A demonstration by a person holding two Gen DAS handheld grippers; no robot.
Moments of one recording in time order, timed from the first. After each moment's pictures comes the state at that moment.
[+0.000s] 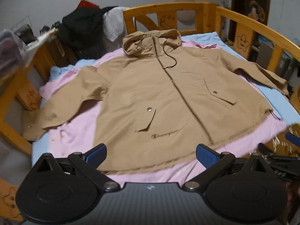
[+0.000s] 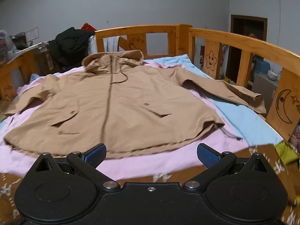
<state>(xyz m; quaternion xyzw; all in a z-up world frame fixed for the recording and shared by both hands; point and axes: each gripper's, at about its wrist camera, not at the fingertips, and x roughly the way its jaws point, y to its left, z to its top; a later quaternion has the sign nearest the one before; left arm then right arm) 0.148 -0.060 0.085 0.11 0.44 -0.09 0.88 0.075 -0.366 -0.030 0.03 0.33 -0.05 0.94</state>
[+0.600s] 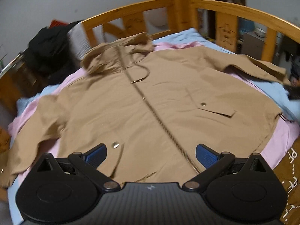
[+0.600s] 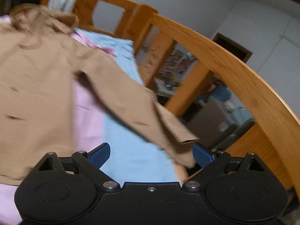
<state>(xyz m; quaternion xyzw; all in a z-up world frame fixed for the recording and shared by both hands) 0.233 -0.148 0.001 0.17 0.39 -0.17 0.89 0.245 -0.563 -0.073 -0.22 0.36 -0.18 0.89</state>
